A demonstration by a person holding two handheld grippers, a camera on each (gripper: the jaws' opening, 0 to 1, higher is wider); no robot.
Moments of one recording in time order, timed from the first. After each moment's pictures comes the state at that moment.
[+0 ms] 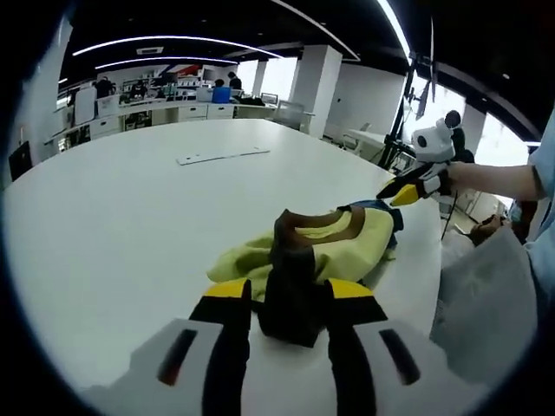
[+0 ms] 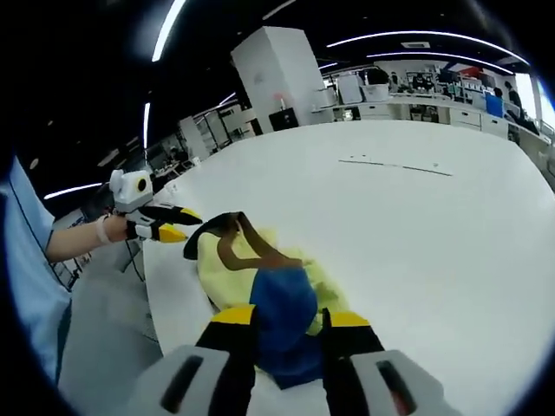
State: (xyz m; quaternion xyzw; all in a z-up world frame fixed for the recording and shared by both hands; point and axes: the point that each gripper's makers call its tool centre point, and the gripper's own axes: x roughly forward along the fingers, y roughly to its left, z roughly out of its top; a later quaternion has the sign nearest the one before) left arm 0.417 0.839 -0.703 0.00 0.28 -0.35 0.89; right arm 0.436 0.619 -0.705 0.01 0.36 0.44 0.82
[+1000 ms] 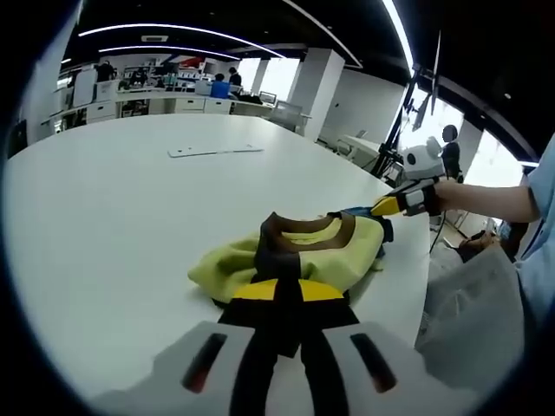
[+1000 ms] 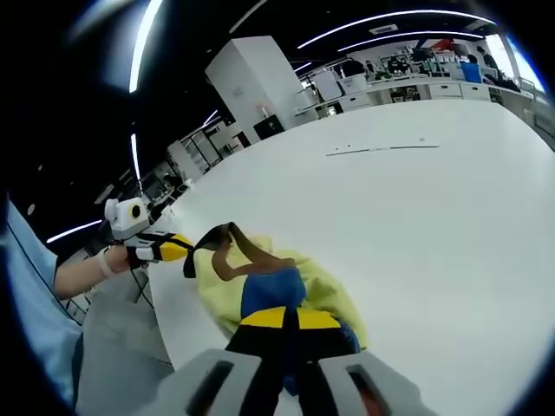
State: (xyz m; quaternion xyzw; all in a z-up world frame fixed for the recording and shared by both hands) left arm 0.418 0.827 -0.703 -0.05 0.29 -0.36 0.89; right arm 0.438 0.620 -0.710 0.09 0.37 0.42 0.82
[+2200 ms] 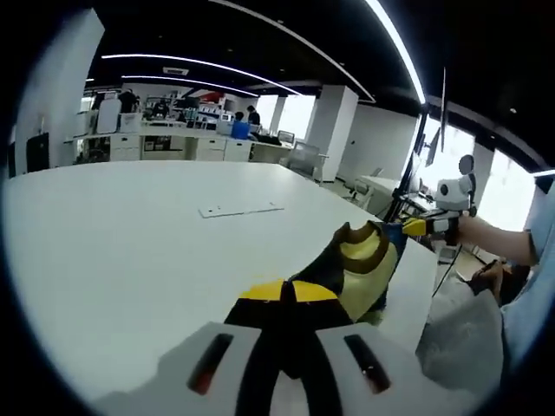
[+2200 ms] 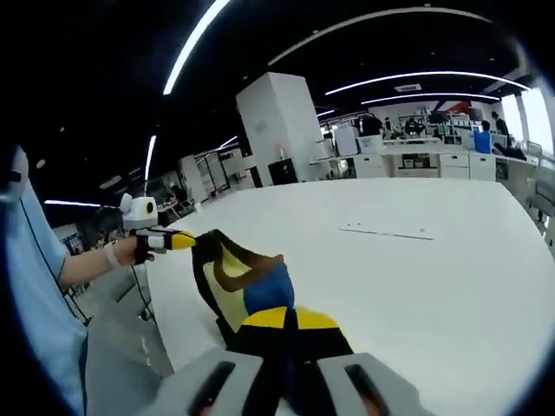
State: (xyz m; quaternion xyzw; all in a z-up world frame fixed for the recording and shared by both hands) left arm 0.435 0.868 -0.585 -0.06 0.19 -0.31 0.93; right arm 0.438 0.612 -0.584 0.04 0.21 0.43 0.88
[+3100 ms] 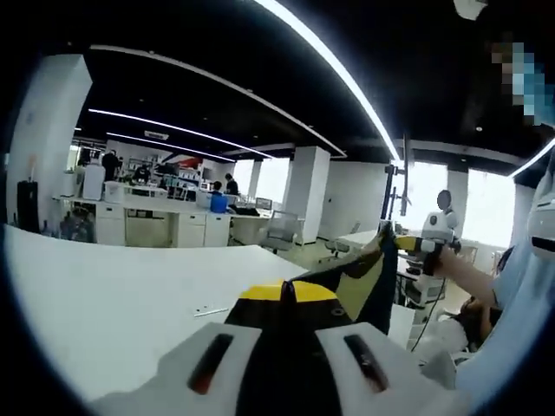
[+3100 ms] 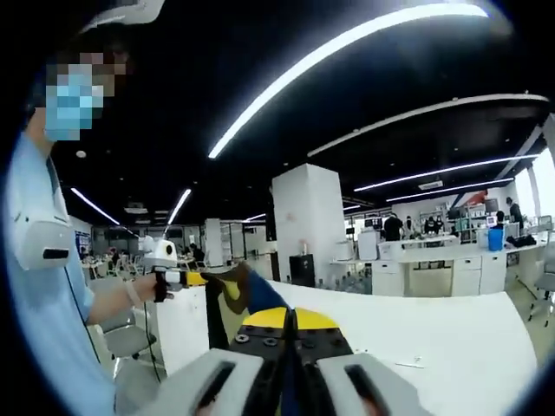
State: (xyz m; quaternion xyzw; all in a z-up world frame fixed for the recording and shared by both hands) left arm 0.417 0.873 -0.401 -0.08 0.02 -0.35 0.93; right arm 0.424 0.596 -0.388 0.07 -0.02 0.47 0.88
